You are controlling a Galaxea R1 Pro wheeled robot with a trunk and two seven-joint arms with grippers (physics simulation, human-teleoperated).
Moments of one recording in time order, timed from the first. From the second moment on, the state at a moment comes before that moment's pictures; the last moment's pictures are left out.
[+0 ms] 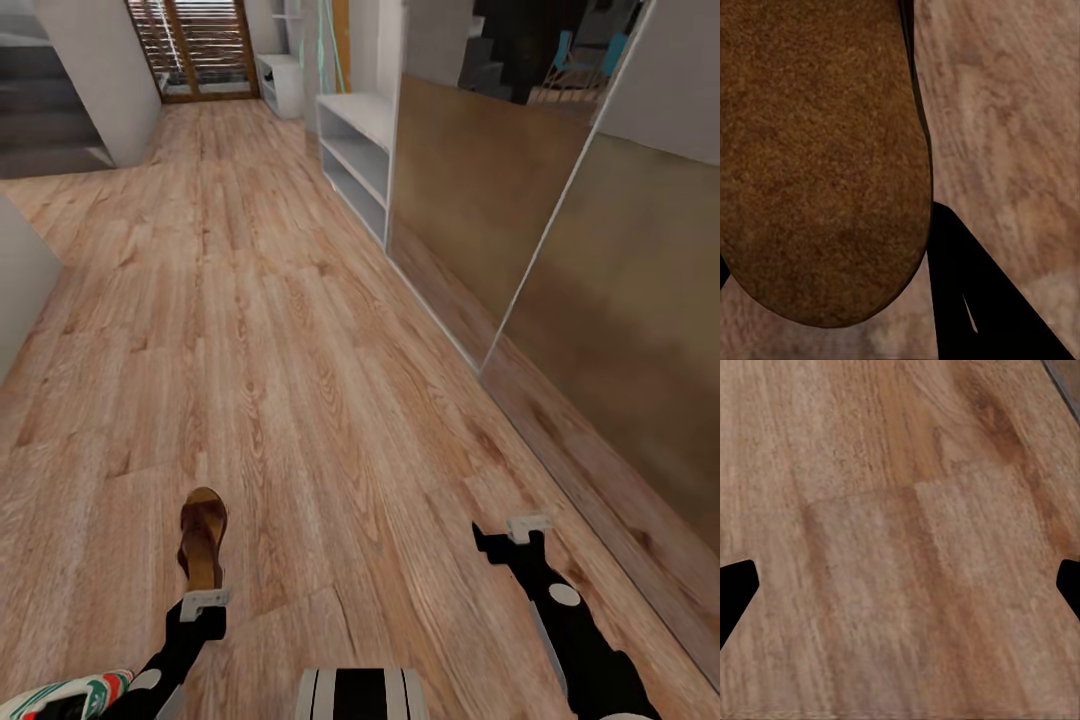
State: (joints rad) left arm -0.49 0.06 0.35 -0.27 -0.22 -0.41 -0.14; right arm -0.41 -0.02 -0.21 -0.92 0.22 0.00 0.17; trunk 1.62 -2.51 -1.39
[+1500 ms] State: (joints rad) left arm -0.30 0.06 0.35 -0.23 -0.15 -0.63 -0.13; right arm -0.38 -0.07 -0.20 -0.17 0.22 -0.52 0.11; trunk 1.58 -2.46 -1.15
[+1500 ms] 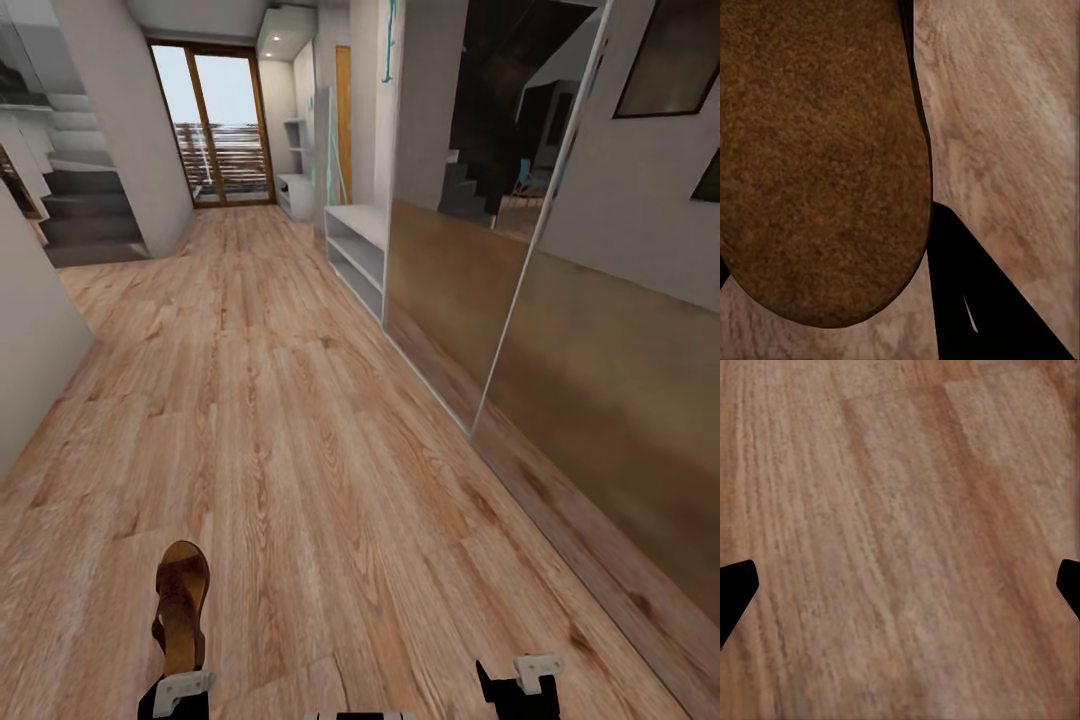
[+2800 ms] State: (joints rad) left arm -0.30 0.06 0.35 -0.23 -0.15 -0.63 -0.13; right arm -0.38 -0.06 -0.20 -0.18 0.22 -0.52 0.11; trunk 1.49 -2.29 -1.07
